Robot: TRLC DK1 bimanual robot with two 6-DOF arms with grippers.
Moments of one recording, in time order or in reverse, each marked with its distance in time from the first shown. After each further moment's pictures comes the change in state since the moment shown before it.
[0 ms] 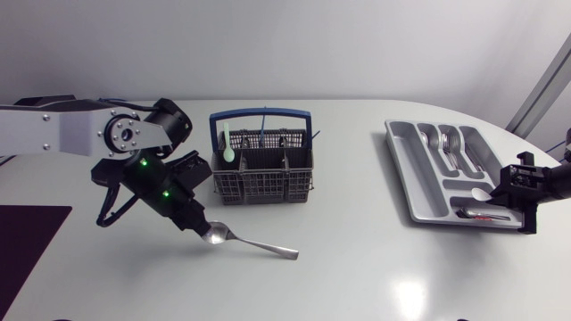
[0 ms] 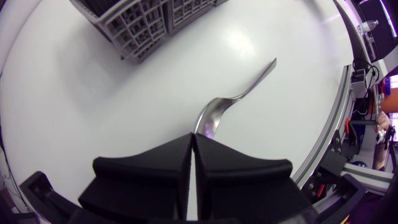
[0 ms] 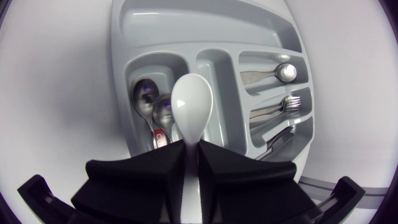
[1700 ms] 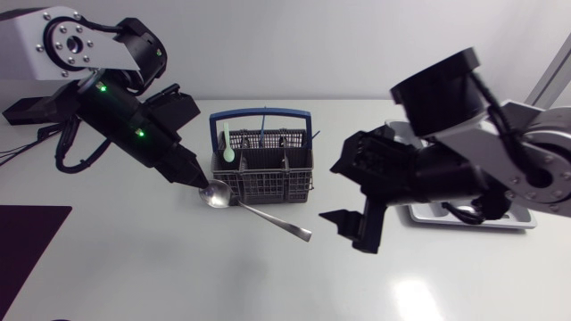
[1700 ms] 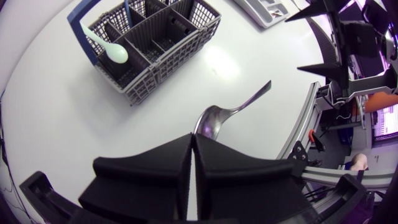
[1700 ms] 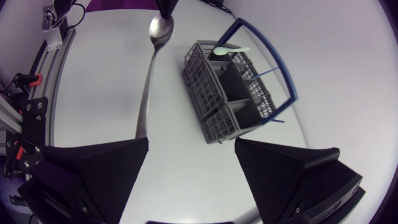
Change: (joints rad) left arm 0.033 -0.049 0.303 -0.265 0.155 0.028; right arm 1.238 -0.606 -0.211 -0.002 0.188 1.150
